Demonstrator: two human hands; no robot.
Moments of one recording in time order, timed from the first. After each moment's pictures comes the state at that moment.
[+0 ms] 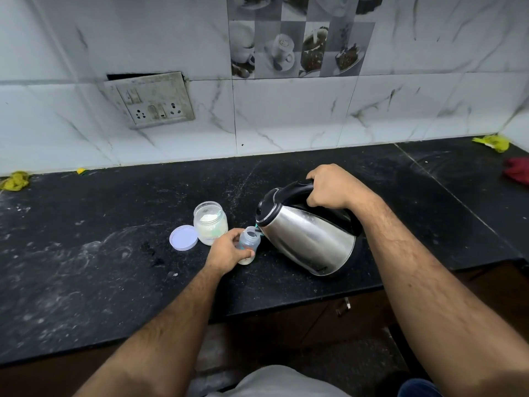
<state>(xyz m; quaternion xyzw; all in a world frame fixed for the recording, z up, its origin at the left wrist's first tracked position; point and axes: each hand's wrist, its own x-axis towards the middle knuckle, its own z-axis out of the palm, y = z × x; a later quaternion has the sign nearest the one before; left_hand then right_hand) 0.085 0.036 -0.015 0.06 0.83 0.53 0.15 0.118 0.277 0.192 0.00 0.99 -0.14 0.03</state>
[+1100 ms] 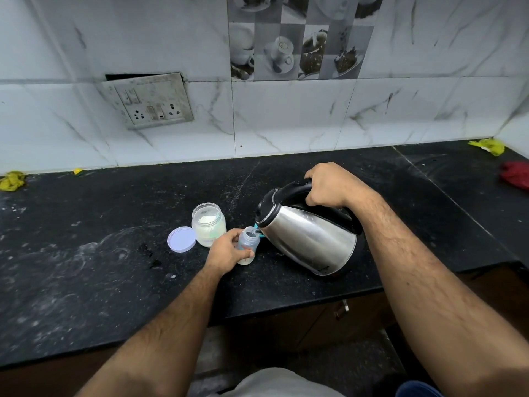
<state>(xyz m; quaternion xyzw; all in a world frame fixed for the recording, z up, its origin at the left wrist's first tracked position) 0.081 0.039 -0.017 0.06 0.84 0.52 0.15 0.113 0.274 0.199 -0.02 1.00 -0.09 0.04</state>
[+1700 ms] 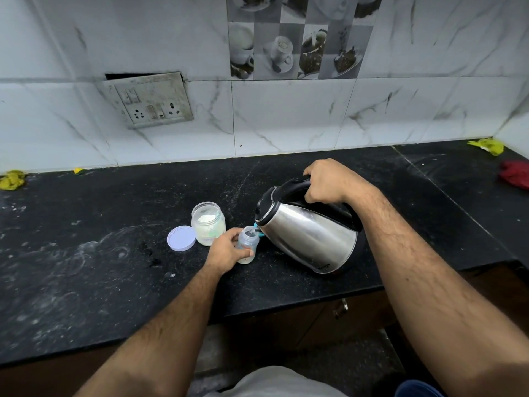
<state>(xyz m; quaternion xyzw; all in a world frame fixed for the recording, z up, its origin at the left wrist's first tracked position) 0.084 0.040 -0.015 0.06 0.83 0.53 0.15 0.116 0.272 0.207 -0.01 0.99 -0.11 0.04</state>
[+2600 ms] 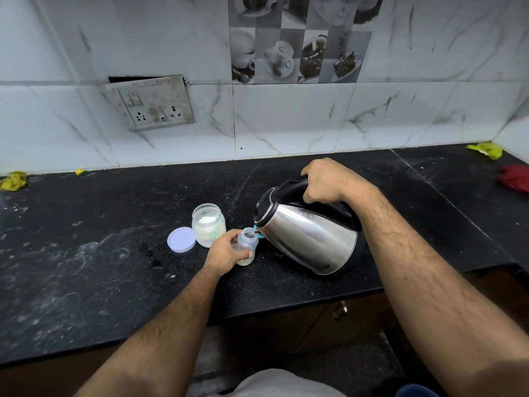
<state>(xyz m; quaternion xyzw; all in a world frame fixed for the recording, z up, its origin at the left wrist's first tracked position) 0.080 0.037 -0.019 0.05 0.83 0.53 0.16 0.123 0.263 0.222 -0.01 0.99 -0.12 0.05</state>
